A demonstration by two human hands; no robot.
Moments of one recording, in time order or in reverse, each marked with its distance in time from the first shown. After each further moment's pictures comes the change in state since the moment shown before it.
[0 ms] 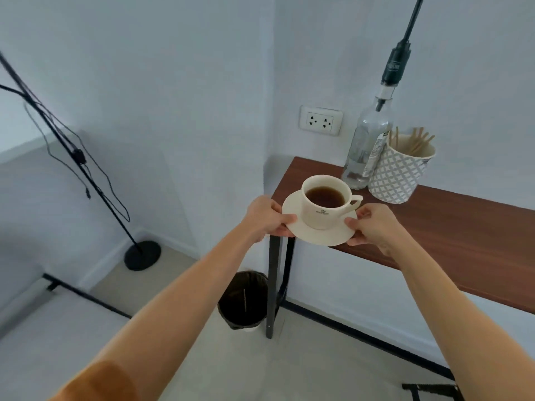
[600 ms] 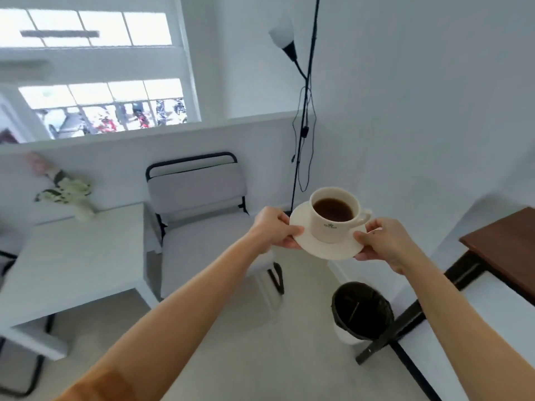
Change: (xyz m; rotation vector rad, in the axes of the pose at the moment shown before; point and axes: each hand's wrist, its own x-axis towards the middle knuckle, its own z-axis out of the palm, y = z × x) left_hand -0.310 -0.159 -0.202 -0.271 0.667 -0.172; right_hand -0.203 -0.057 0.264 -0.168 -0.676 -0.273
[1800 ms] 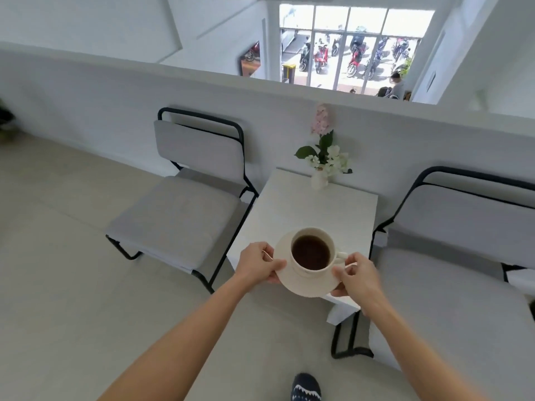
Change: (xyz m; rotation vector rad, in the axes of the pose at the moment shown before) left_hand -0.035 -0.357 -0.676 -0.196 0.744 -0.413; right_hand 0.036 -0.099 0.833 -0.359 -0.689 -0.126
